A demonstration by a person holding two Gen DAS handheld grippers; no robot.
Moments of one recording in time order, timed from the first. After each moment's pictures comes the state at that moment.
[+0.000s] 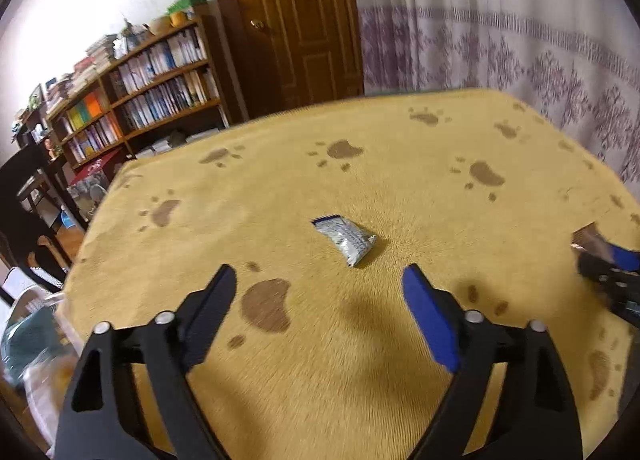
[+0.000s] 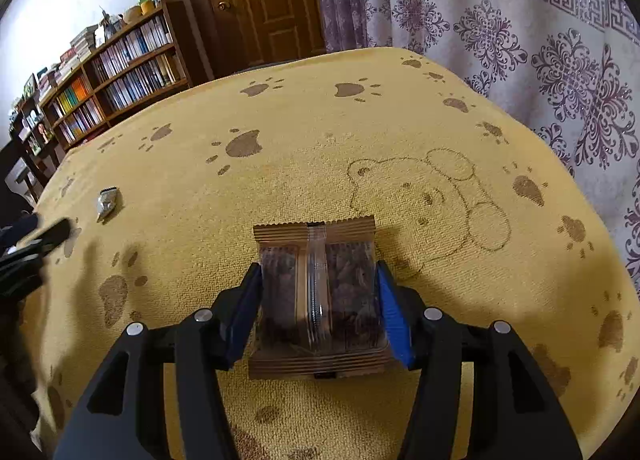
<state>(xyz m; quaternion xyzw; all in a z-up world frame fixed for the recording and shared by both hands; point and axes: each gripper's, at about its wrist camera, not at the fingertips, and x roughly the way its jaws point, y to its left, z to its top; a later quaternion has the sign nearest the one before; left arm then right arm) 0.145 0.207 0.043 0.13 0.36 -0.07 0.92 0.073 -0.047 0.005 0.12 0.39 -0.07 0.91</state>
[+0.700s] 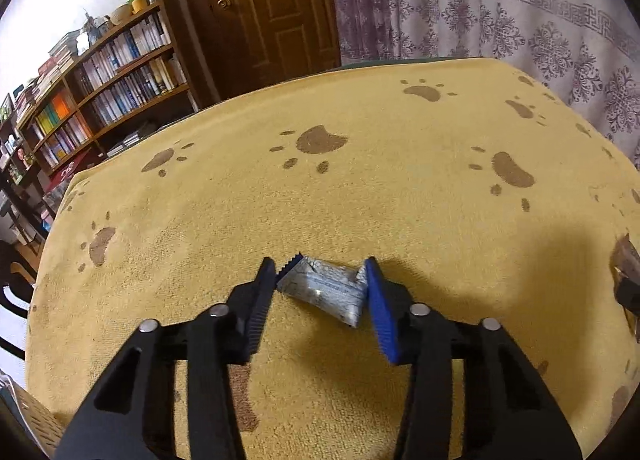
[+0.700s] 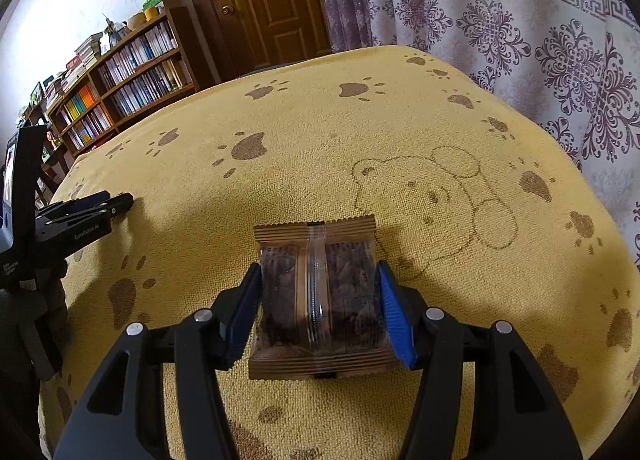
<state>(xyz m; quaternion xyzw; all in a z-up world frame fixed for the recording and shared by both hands) 0.202 0.186 0.023 0.15 0.38 -0.11 0.90 0.071 -0.050 0.004 0.13 0.39 -0.06 0.91</state>
